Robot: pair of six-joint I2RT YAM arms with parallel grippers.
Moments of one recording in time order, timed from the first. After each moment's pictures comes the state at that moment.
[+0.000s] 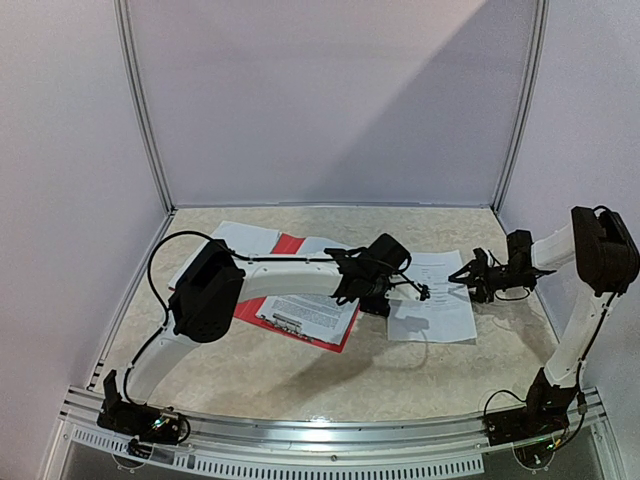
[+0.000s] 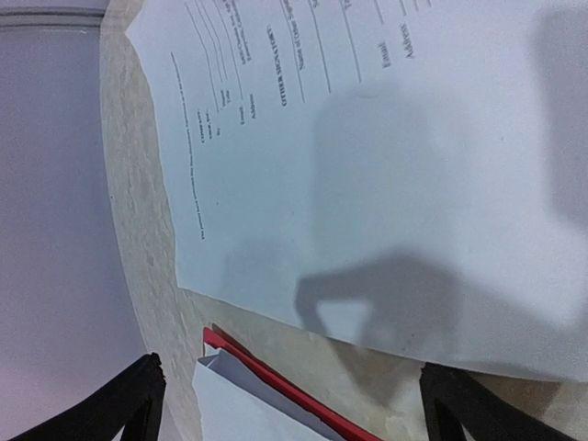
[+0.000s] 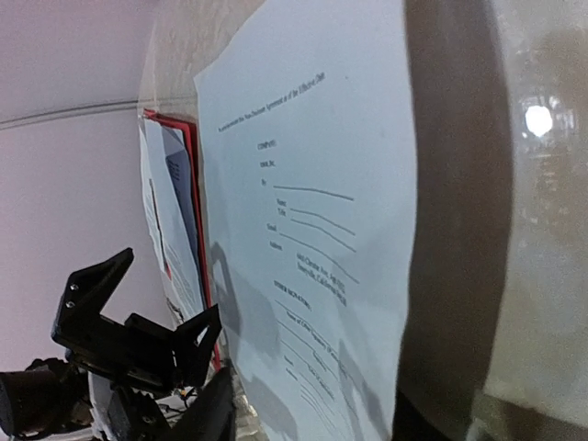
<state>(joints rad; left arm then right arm) -1.06 2.52 2.07 -0.36 -0.33 1.02 -0.11 1.89 0.91 -0.18 -0.96 0.42</state>
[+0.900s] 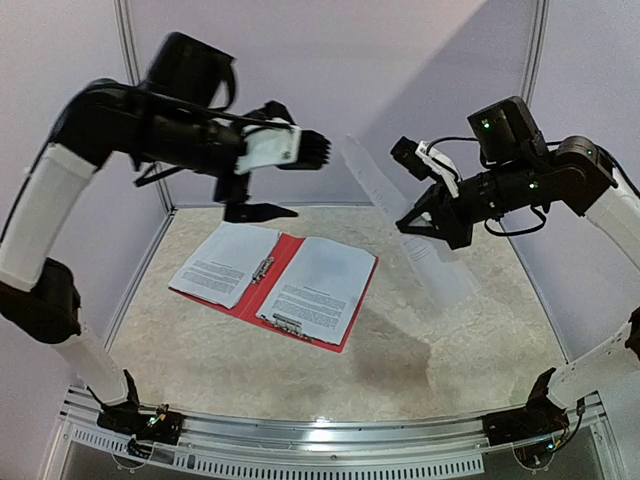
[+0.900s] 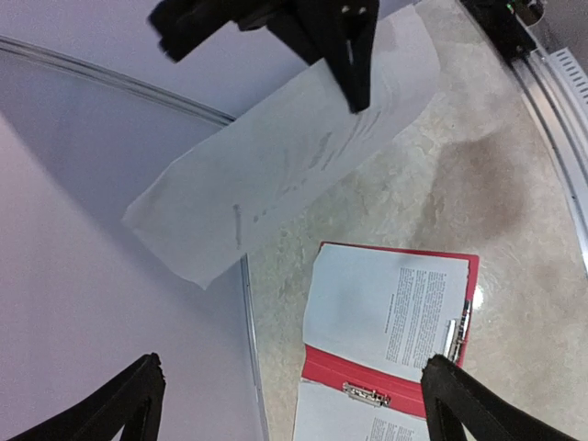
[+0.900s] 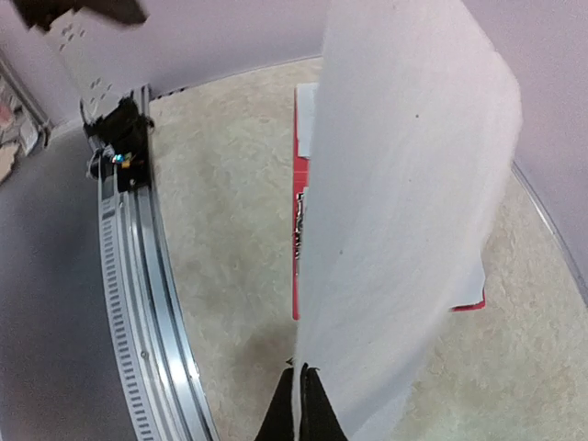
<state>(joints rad) -1.06 1.68 2.32 -1.25 -0.04 0.95 0.84 1.35 1.69 -1.02 -0.26 -0.16</state>
